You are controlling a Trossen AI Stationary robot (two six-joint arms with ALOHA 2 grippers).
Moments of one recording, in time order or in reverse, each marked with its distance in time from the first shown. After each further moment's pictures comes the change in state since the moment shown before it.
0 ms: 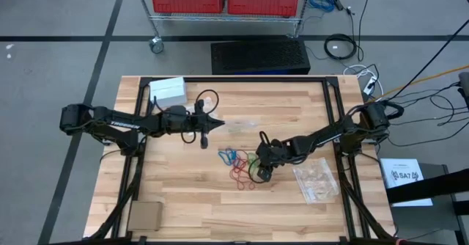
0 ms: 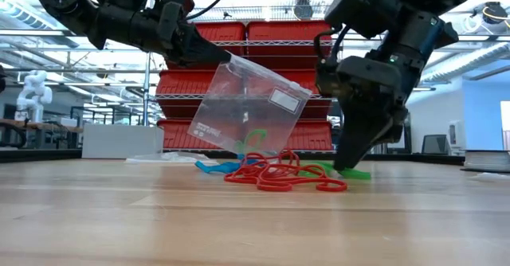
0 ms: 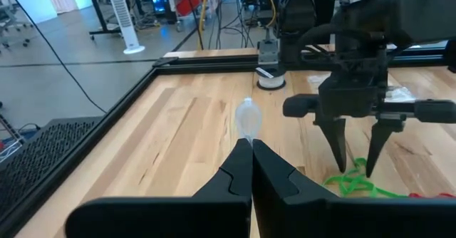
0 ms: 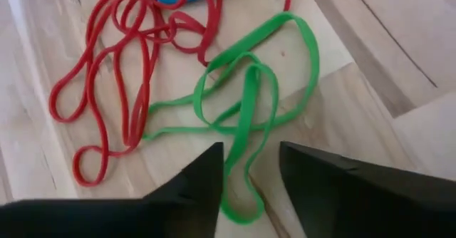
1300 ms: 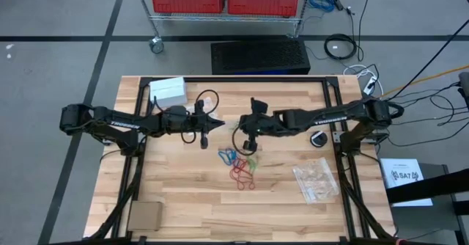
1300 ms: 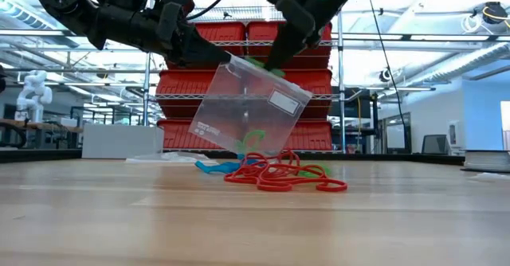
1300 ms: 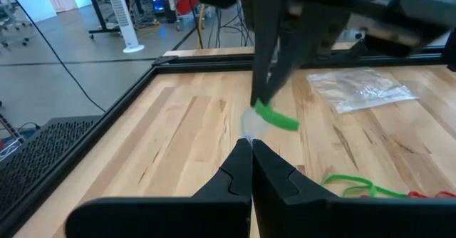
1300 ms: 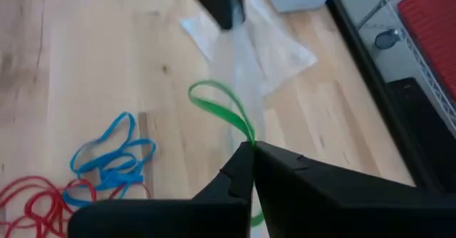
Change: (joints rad) left arm 0.000 0.000 0.000 -0.004 0.000 0.000; right arm -0.193 -0.050 0.446 -0.260 0.274 -0.708
